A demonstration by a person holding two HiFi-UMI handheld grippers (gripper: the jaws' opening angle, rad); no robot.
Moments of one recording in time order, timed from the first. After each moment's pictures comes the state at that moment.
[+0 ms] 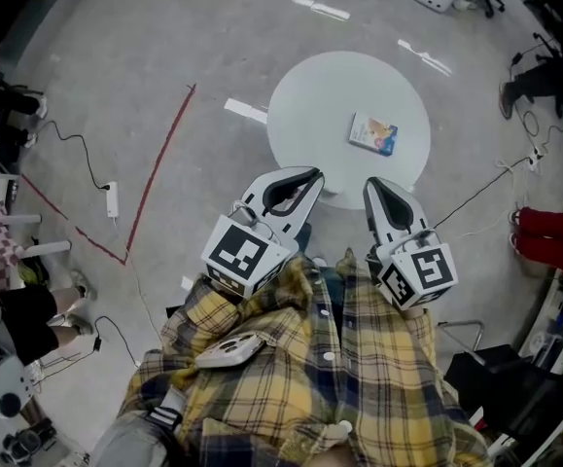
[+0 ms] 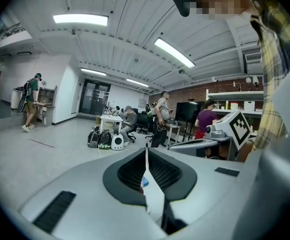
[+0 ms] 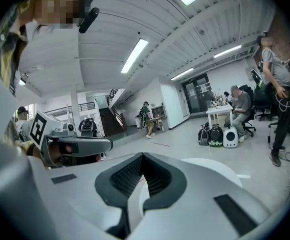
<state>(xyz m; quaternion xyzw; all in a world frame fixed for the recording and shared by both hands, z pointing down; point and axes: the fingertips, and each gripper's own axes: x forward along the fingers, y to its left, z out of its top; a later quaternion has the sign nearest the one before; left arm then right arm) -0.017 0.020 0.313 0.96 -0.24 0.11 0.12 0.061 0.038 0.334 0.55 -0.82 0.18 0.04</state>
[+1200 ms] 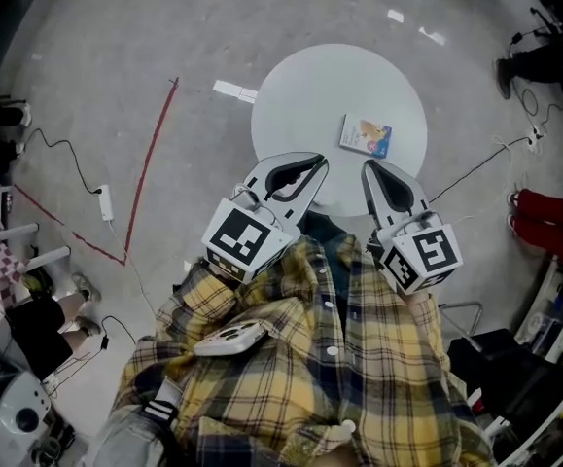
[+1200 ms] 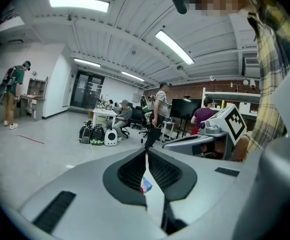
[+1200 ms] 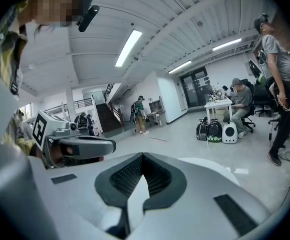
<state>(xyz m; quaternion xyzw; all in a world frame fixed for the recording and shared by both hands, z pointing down) 0.031 -0.054 0.339 0.96 -0.20 0.13 0.14 0.098 -0.040 0.357 0.55 -0.80 0.22 0.07</state>
